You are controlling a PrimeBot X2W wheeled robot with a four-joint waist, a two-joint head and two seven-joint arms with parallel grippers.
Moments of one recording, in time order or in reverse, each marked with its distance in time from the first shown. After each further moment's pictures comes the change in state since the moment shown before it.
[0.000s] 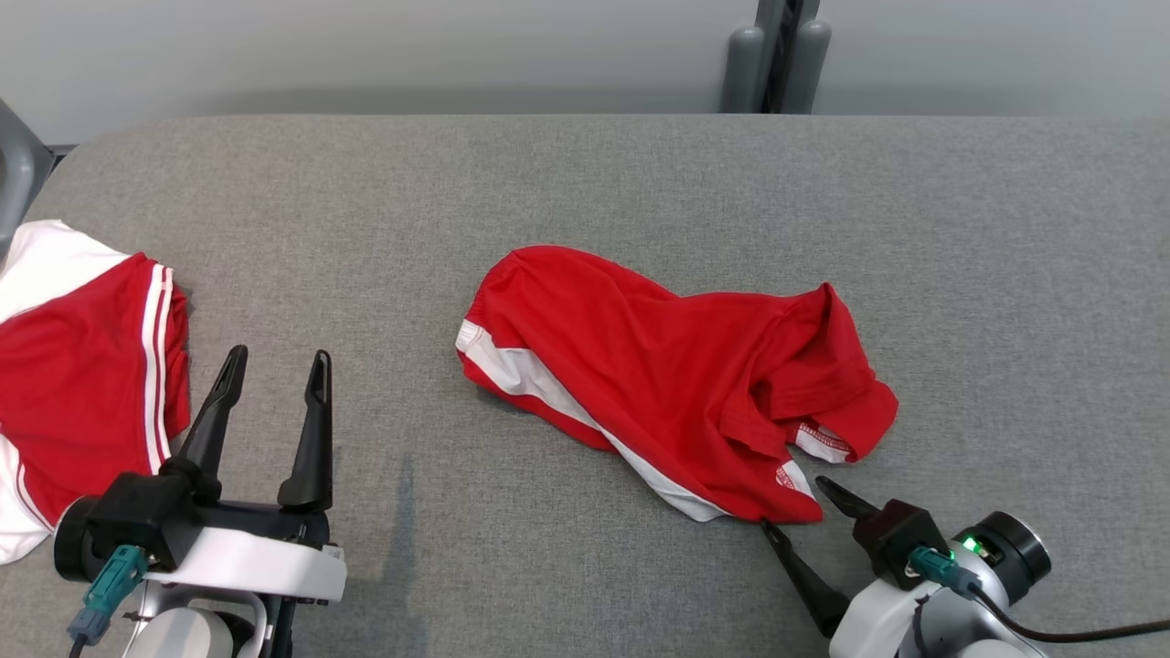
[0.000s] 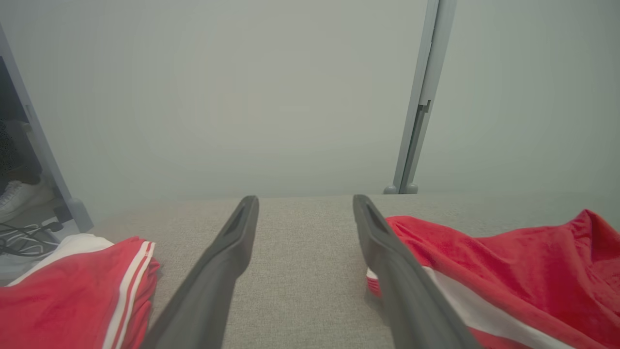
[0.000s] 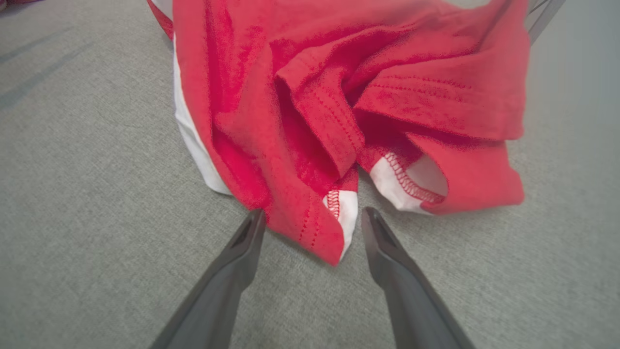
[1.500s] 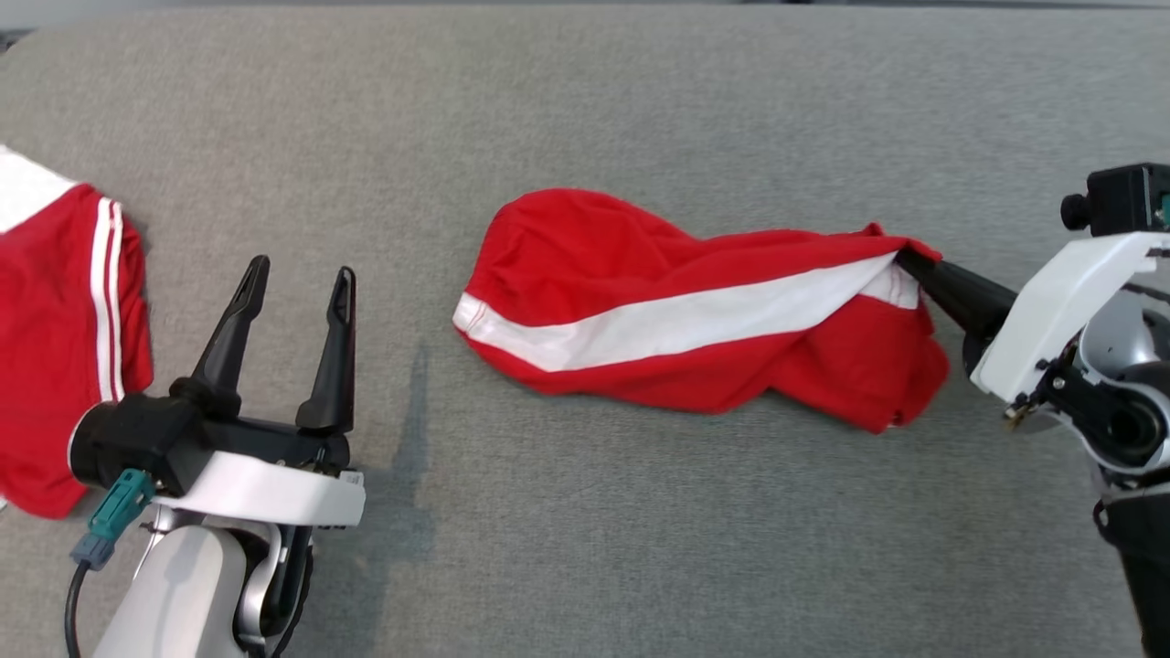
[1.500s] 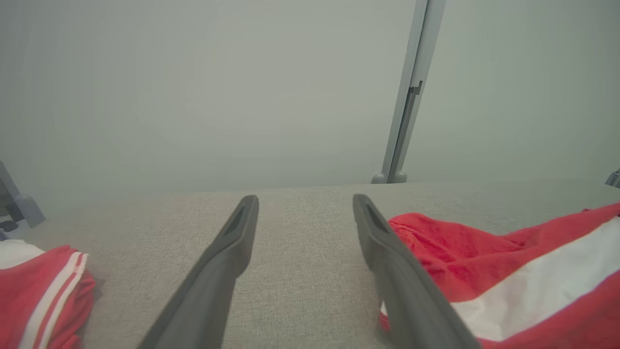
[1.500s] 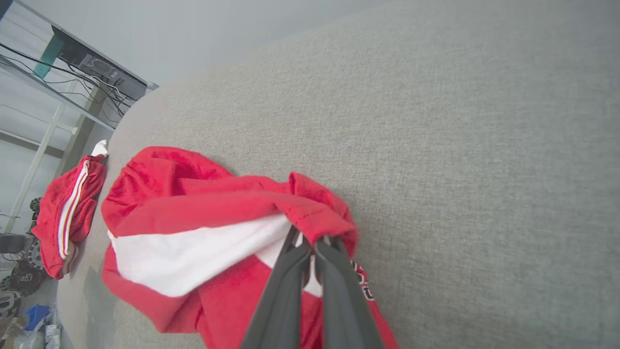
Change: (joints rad) left arm -0.146 -0.047 0.006 0.052 0.023 -0.081 -0.012; right arm -0.369 -0.004 -0.353 -0.058 0.665 0.000 0.630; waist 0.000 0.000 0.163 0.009
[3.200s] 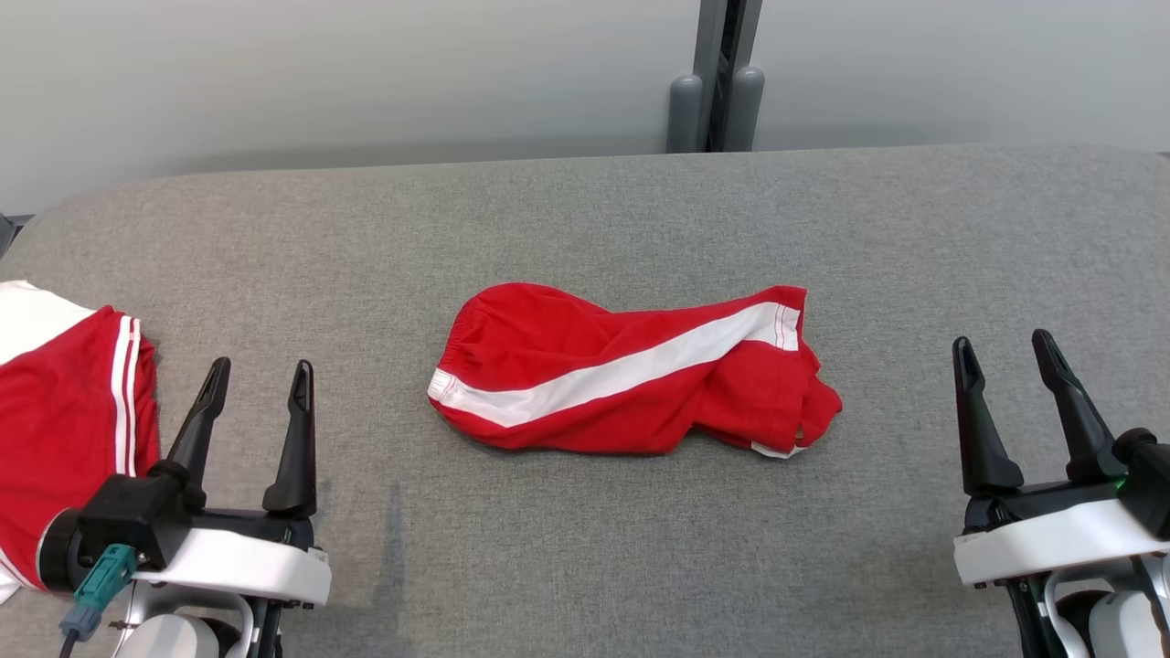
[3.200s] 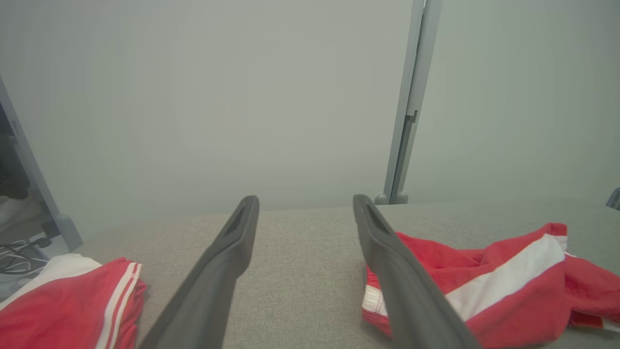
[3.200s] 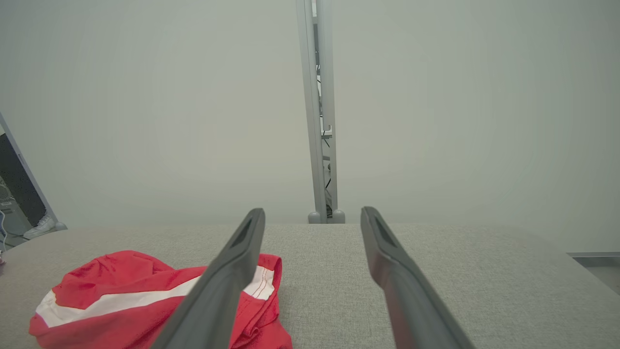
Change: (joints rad) left arm 0.161 -0.004 0.083 -0.013 0.039 0.031 0.050; right arm 0.420 0.161 -0.105 -0.165 -0.589 0.000 -0.813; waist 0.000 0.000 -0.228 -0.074
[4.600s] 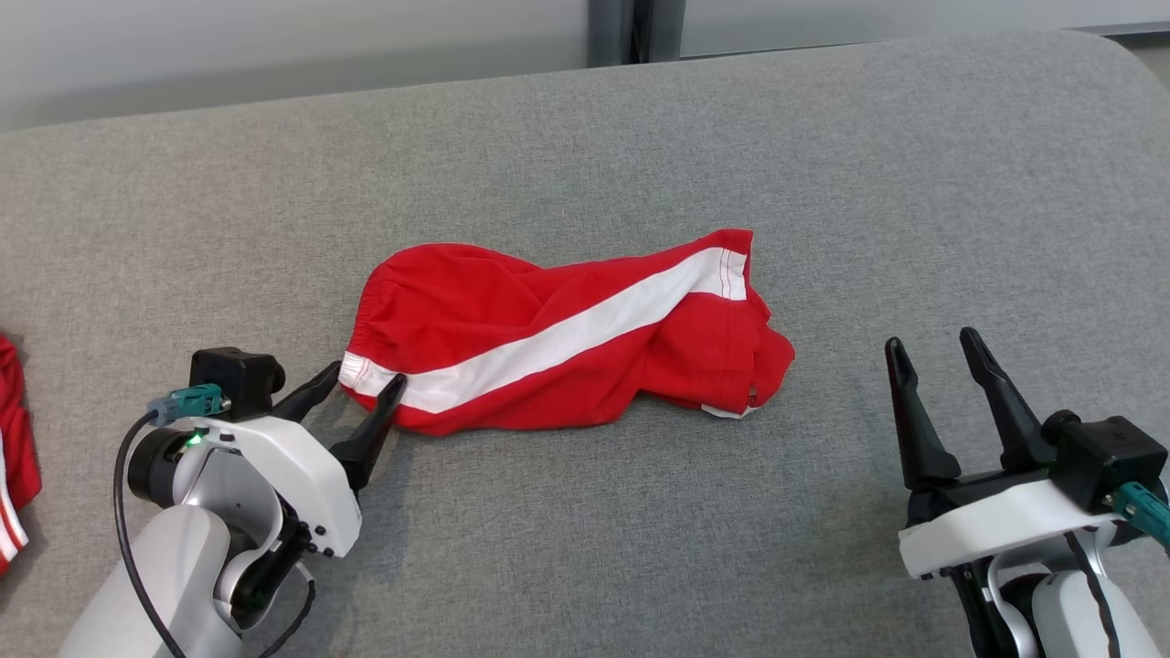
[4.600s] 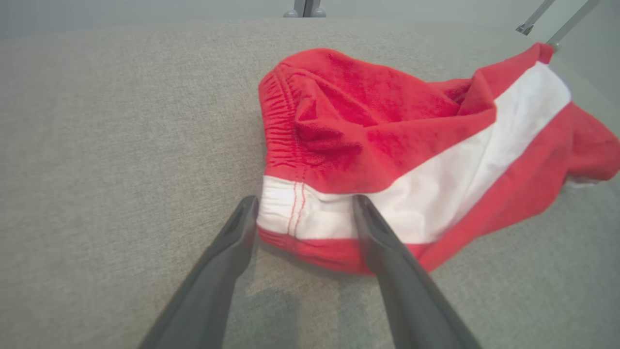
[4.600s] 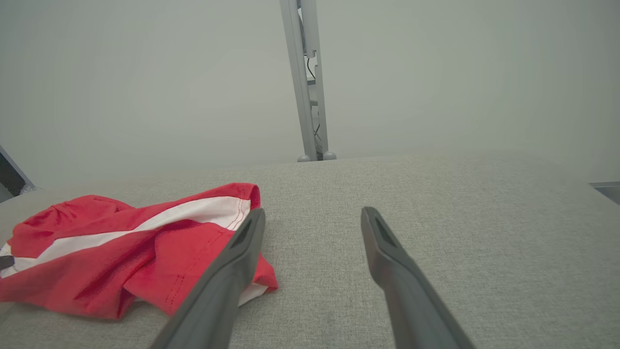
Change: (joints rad) left arm -0.296 0.084 -0.241 0.333 -0.264 -0.200 0.368; right arm -0.053 0.026 0.080 0.074 0.021 0.000 0.020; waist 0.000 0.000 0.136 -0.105
